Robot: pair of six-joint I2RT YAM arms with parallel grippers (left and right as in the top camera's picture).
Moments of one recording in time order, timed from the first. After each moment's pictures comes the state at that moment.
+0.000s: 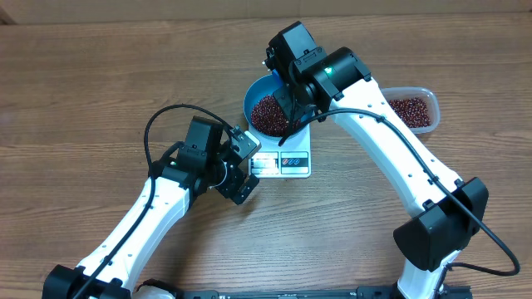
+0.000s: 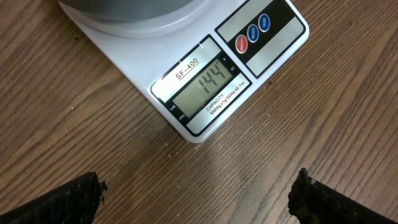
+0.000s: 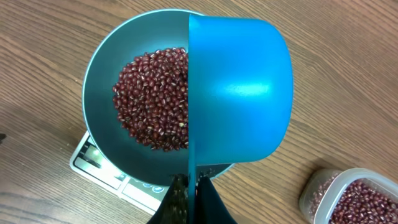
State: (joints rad) left arm -0.35 1.40 0.84 -0.54 0.27 0.34; right arm 0.57 1.93 1.94 -1.17 0.13 -0.04
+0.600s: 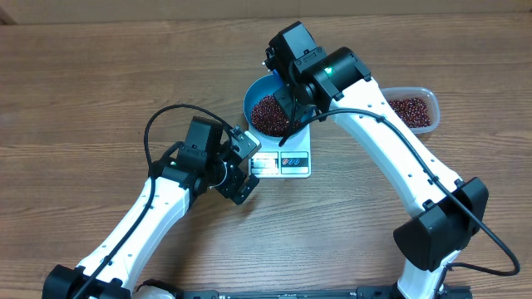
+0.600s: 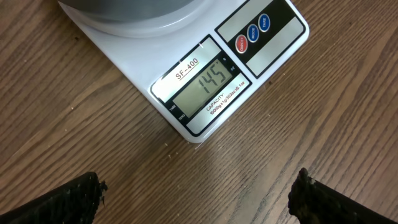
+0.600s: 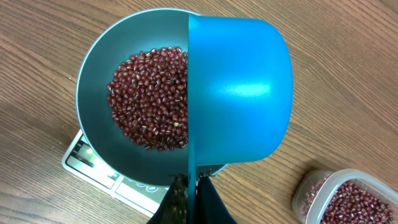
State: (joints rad) left arm -0.35 1.40 0.84 -0.54 0.27 0.34; right arm 0.57 1.93 1.94 -1.17 0.15 -0.06
